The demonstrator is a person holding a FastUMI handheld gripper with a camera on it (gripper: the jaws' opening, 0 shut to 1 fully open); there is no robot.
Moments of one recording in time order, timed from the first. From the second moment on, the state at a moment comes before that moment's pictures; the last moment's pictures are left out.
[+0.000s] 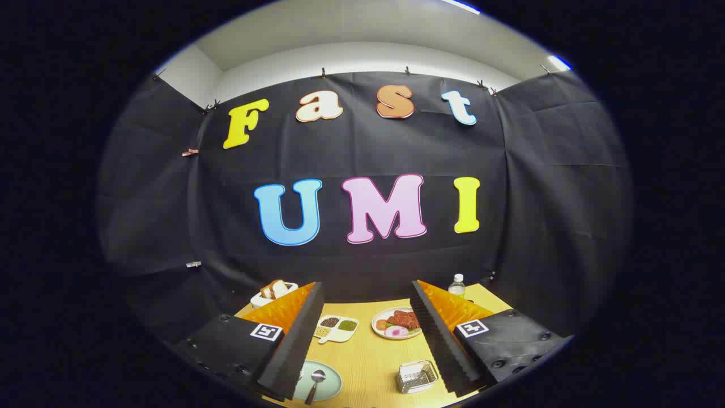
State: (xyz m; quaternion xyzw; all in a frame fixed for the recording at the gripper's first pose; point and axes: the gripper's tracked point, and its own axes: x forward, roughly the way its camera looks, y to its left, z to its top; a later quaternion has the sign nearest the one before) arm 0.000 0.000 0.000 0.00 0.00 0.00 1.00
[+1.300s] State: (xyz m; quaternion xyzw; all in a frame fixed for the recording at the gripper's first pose) arm 0.011 0.014 -0.080 -0.02 0.10 -0.01 0.99
